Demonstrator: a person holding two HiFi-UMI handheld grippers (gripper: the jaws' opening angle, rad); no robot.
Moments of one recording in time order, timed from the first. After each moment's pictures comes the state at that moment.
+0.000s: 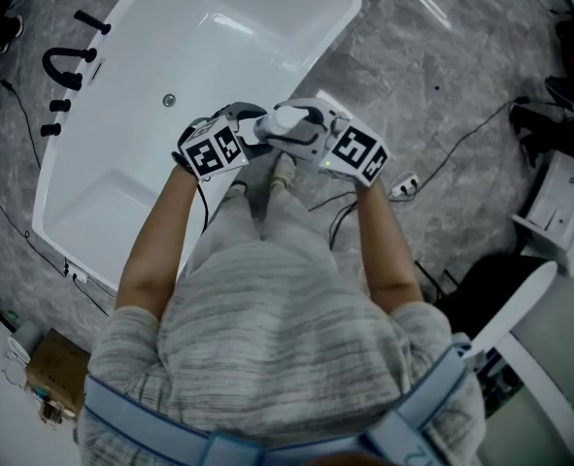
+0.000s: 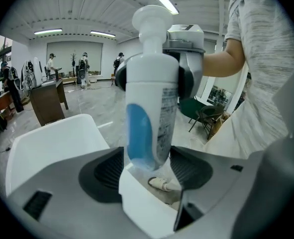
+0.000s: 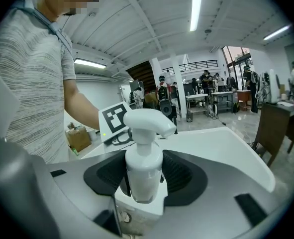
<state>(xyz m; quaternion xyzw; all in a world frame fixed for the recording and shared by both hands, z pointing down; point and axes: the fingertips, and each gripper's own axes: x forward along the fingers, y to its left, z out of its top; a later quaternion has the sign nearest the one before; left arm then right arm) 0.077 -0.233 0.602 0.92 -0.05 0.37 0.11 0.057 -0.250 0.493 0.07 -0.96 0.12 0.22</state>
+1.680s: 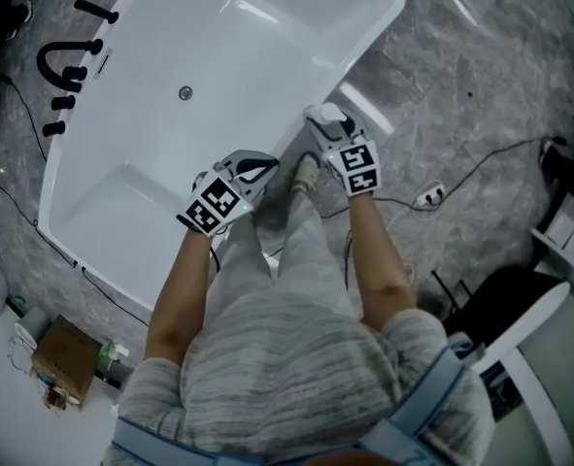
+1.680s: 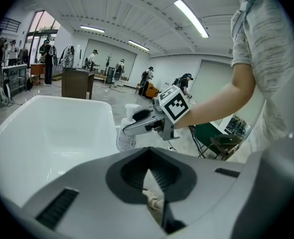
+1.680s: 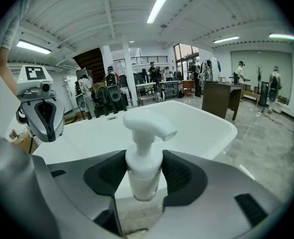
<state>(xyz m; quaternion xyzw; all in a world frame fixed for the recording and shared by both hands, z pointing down) 0.037 -0.210 0.649 0.92 -0.18 0.27 0.22 0.107 -0.322 0.706 0.36 -0.87 0.18 0.29</state>
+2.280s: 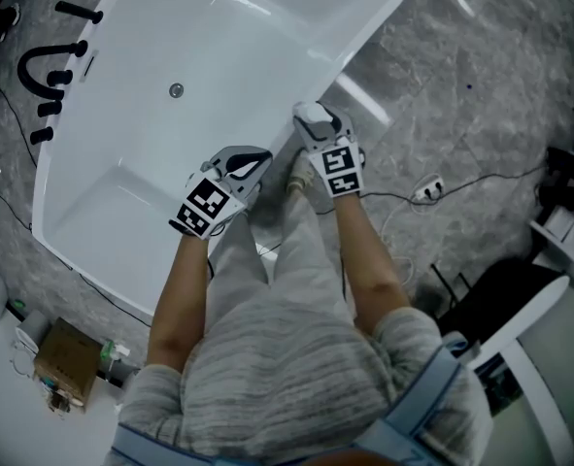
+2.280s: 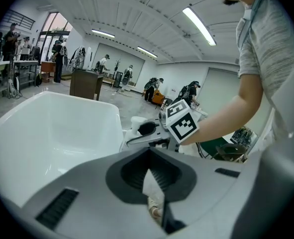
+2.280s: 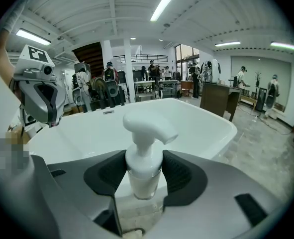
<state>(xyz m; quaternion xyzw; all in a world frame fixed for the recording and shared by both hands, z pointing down) 0.029 -0.235 0.661 0.92 -0.22 0.24 0.24 0.091 -0.321 0.741 0.38 -0.86 0.17 0.31</state>
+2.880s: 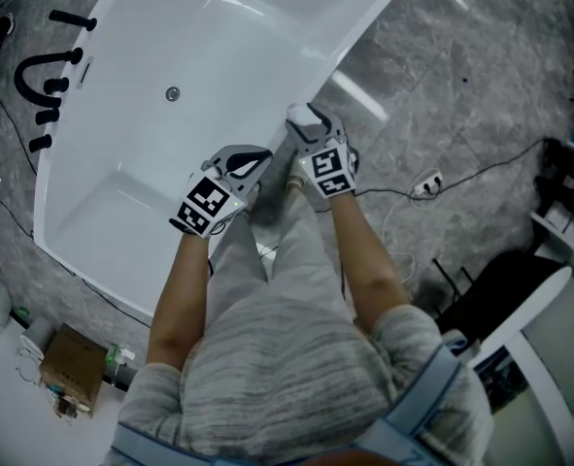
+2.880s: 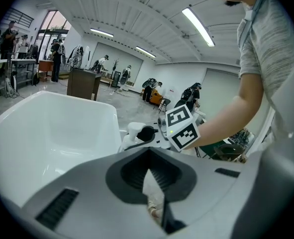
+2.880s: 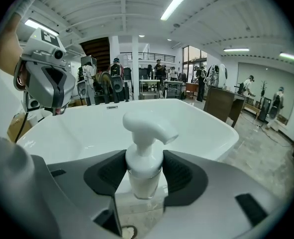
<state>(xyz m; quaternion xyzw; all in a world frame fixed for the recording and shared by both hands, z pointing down) 0.035 -0.239 0.659 0.92 -0.21 0.23 0.24 0.083 -0.313 0.749 0.36 -0.86 0.13 0.33</state>
